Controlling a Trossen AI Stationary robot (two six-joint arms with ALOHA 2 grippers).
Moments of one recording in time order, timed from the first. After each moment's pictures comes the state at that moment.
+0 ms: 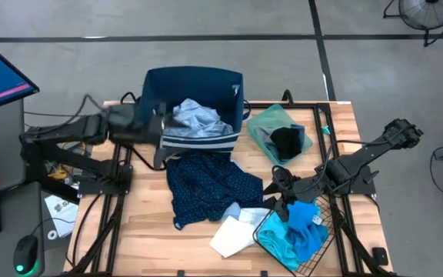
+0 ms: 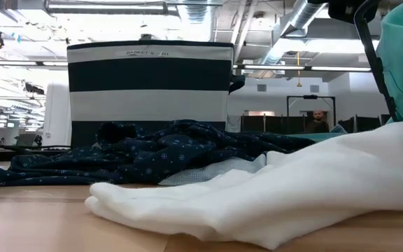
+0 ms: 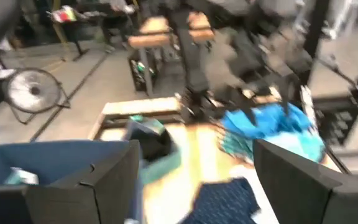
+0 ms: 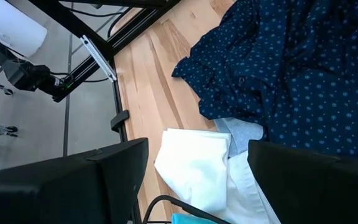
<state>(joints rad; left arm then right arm) 0.03 1.00 1.19 -0.41 -0.04 0.12 0.53 1.20 0.99 -0.44 0.32 0.94</state>
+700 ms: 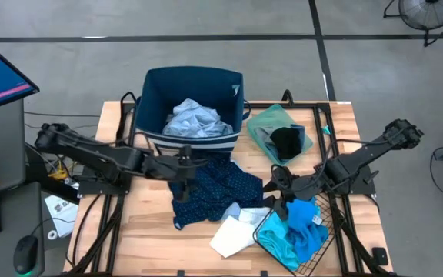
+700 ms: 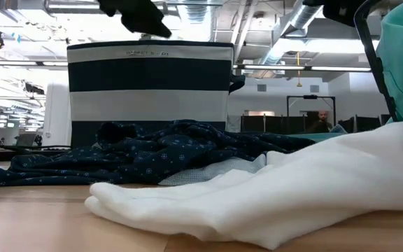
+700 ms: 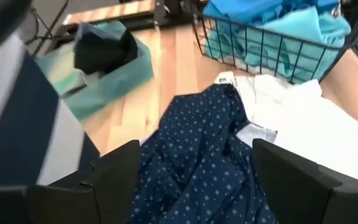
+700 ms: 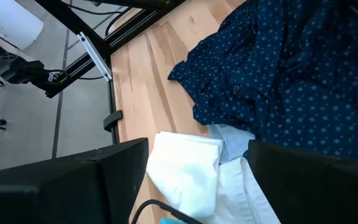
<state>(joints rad) -0.25 1.24 0.90 -0.23 -0.31 0.02 0.50 1.20 0.99 -0.44 0.32 0.86</state>
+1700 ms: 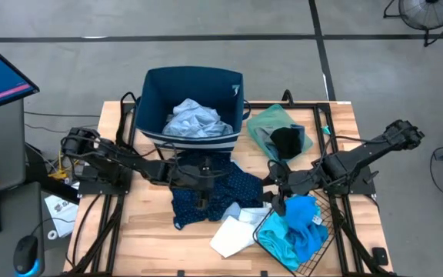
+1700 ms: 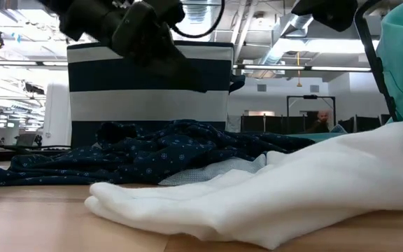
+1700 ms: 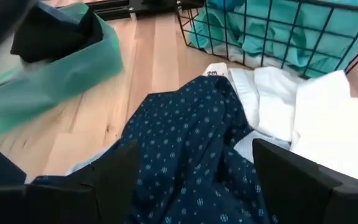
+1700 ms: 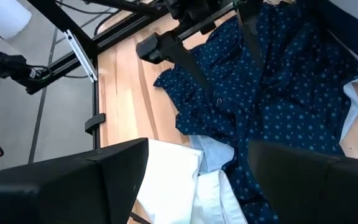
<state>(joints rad) -0.20 1.59 0.78 0.30 -0.21 0.02 0.45 1.20 0.99 -0.44 0.31 0.75</state>
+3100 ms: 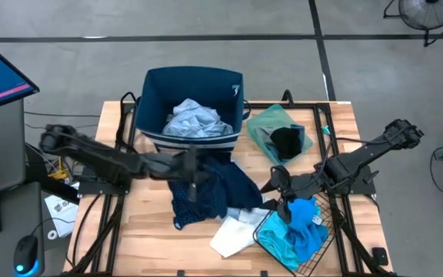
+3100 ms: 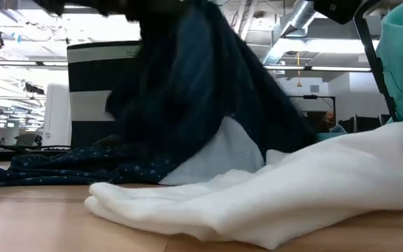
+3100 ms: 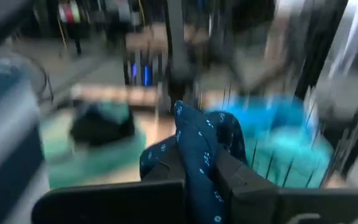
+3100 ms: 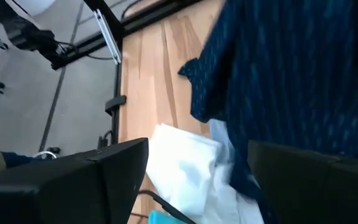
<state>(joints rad) -0.21 1.31 0.69 0.50 -0.27 -0.07 0.49 1.20 0.99 -0.41 0.26 0.67</state>
